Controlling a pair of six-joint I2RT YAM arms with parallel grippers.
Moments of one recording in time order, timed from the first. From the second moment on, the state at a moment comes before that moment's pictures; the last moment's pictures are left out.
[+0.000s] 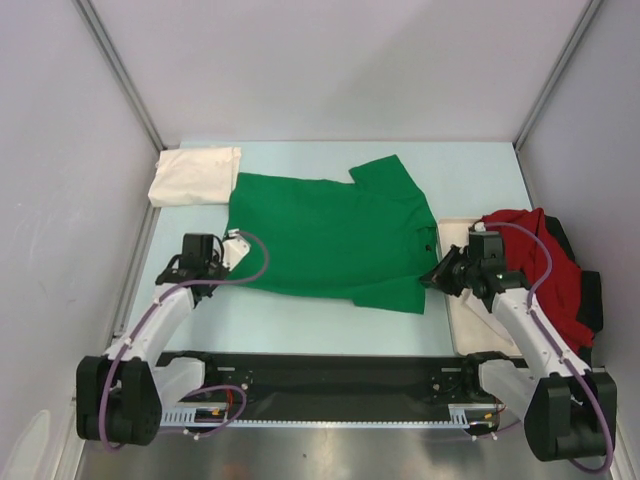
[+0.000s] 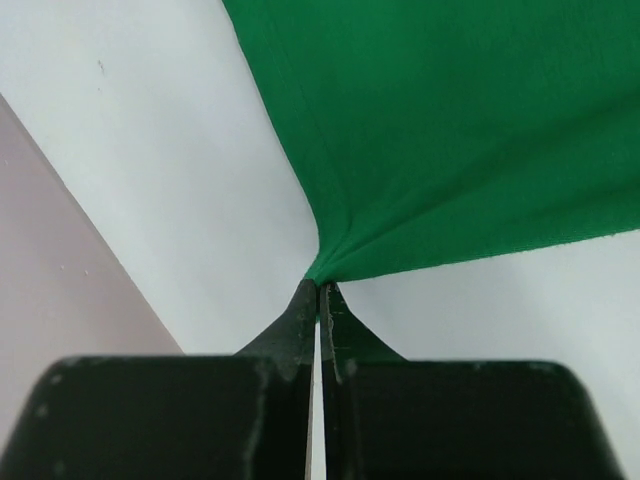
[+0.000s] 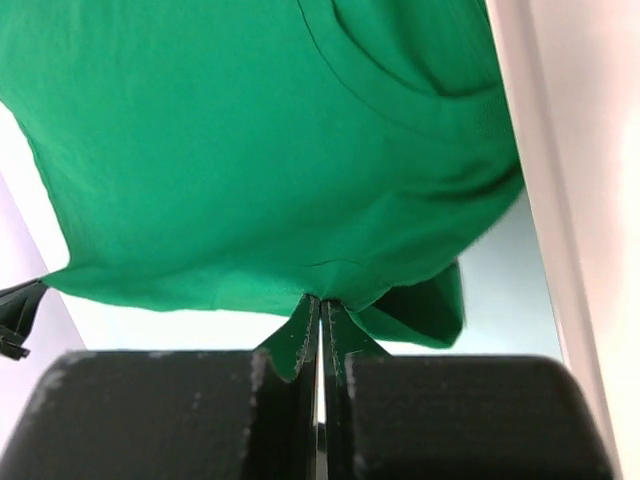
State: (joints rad) left arm -0.08 1.07 0.58 -0.46 -0.13 0.69; right arm 0.09 1.00 0.58 -0.45 -0.33 0.72
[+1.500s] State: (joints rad) left arm -0.08 1.75 1.12 -0.38 -0.15 0.59; right arm 0.24 1.47 0.96 -0.43 -0.04 0.50
